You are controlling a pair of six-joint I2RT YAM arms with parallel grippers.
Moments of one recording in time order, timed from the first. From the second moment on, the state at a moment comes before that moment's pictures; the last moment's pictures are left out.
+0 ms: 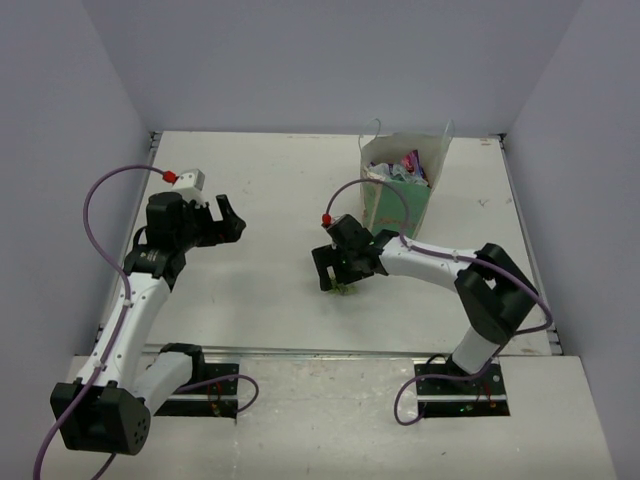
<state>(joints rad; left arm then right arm) -0.07 0.97 0.82 -0.40 0.22 -0.28 0.81 1.67 1.03 -0.42 -0.04 0.44</state>
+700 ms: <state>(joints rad) -0.07 0.96 0.82 -0.40 0.22 -0.28 0.81 1.71 1.05 -0.43 0.01 0.48</state>
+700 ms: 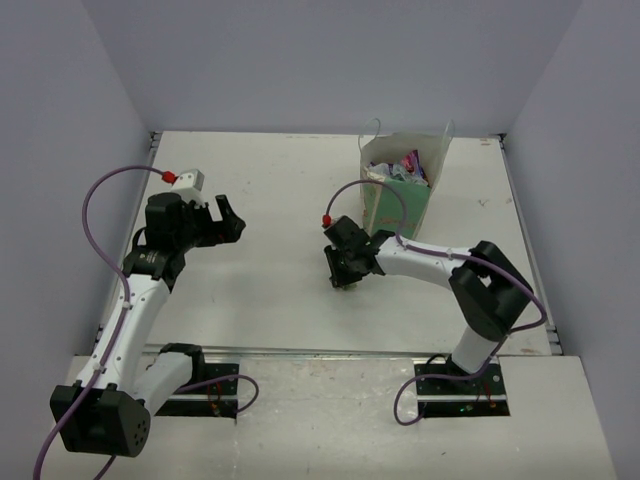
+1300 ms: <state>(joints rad) -0.07 0.96 0.82 -0.40 0.22 -0.28 0.80 1.54 1.36 -0.63 0.08 0.41</state>
